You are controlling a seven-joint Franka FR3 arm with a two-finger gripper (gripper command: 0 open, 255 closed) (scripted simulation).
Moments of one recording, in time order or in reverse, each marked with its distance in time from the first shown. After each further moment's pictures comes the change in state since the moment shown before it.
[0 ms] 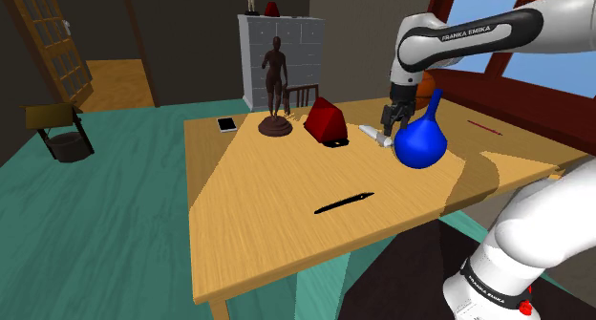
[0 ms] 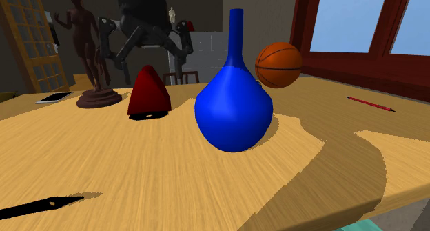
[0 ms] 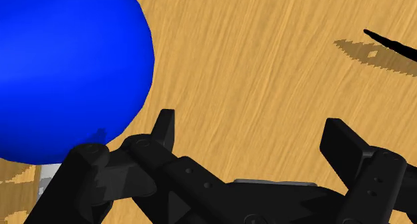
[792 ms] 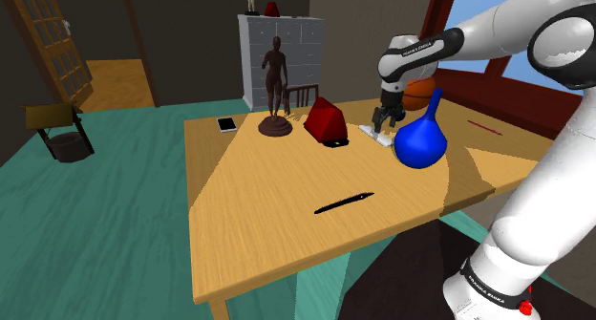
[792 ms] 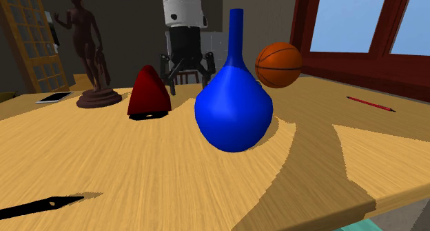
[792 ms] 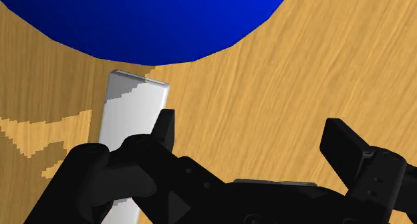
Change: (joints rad) arm -0.058 0.395 -0.123 0.238 0.057 0.207 -0.176
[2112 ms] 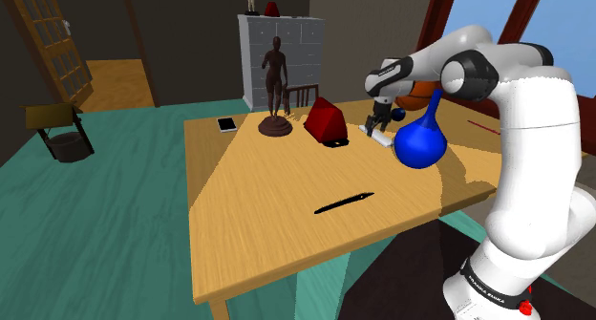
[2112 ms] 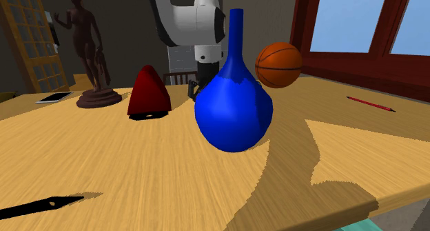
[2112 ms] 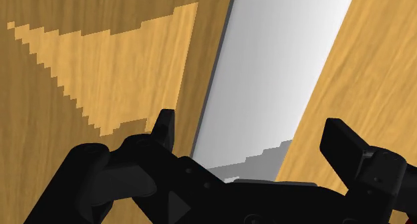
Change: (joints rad) arm -0.137 0.499 -0.017 0.415 0.180 0.109 -0.183
